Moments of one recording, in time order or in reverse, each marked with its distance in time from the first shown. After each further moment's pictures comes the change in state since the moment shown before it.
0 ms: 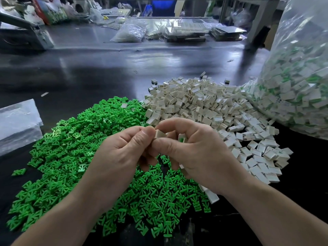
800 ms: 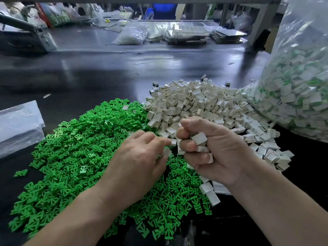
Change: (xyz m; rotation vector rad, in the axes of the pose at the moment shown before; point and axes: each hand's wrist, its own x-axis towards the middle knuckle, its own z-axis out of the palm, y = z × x) left_hand 0.010 -0.015 0.011 1.064 -0.005 0.442; right_hand 0.014 -0.001 -0.019 0.882 0.002 0.394
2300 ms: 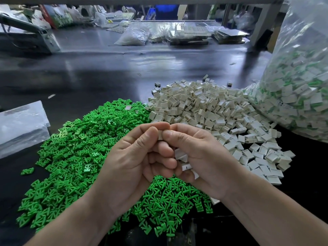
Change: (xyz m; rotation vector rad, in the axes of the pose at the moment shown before) left_hand -0.002 0.020 -0.017 -1.839 0.054 -0.475; right_hand -0.010 0.022 0.018 -0.392 -0.110 -0.111
